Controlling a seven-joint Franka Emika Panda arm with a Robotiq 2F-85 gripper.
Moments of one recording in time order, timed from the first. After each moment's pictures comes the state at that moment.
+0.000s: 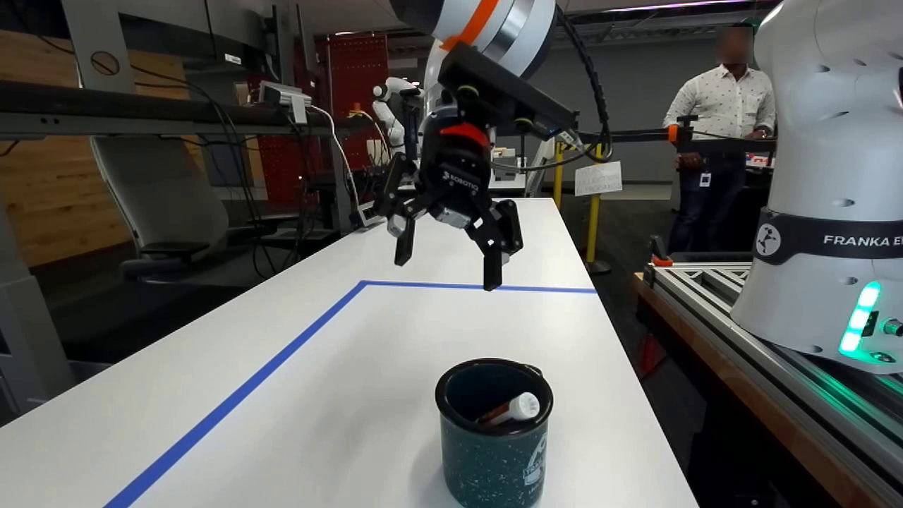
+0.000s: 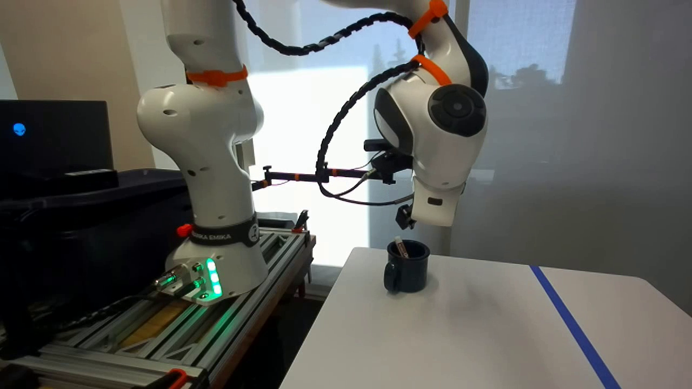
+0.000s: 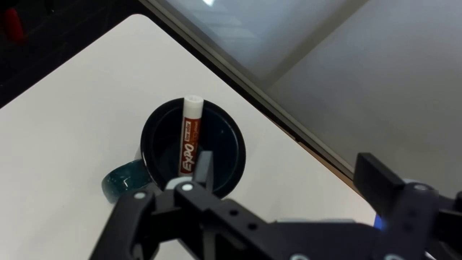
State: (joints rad) arm -0.03 0.02 -0.01 -2.59 1.08 2.19 0.01
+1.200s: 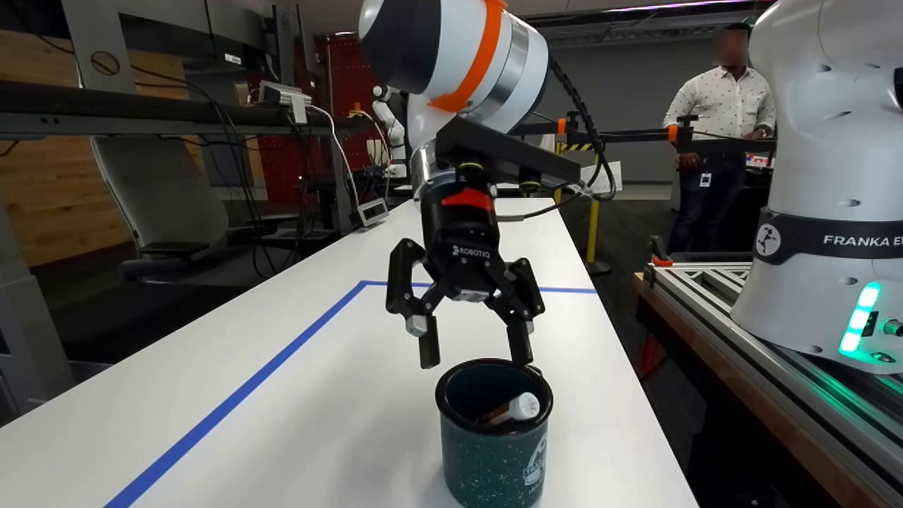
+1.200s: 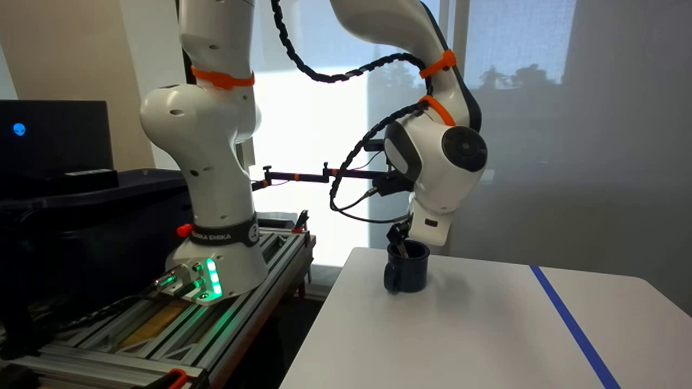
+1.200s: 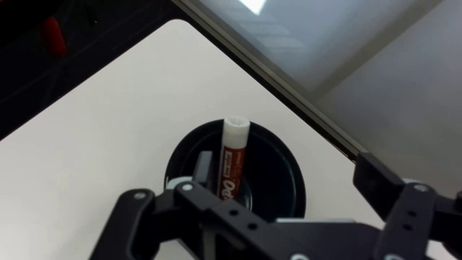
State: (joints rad) arm 0.05 0.20 0.05 -2.54 1.06 2.26 0.05
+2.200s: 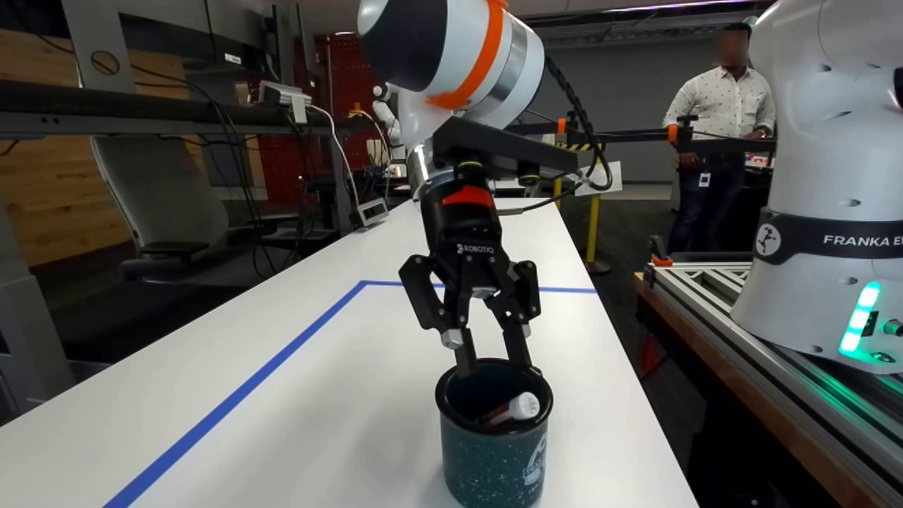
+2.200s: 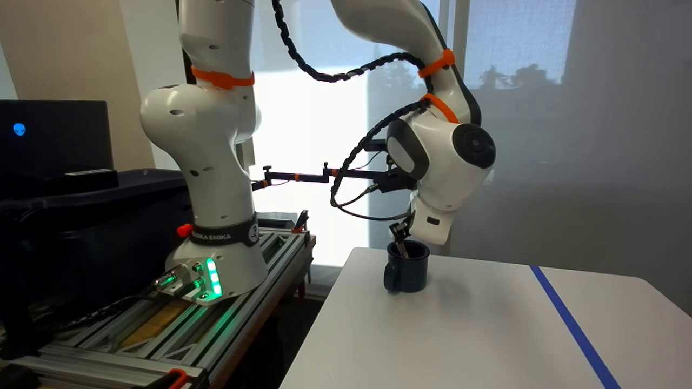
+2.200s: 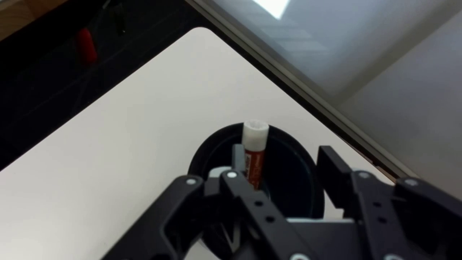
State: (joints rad) arm 0.05 0.20 0.04 -2.53 0.95 2.23 0.14
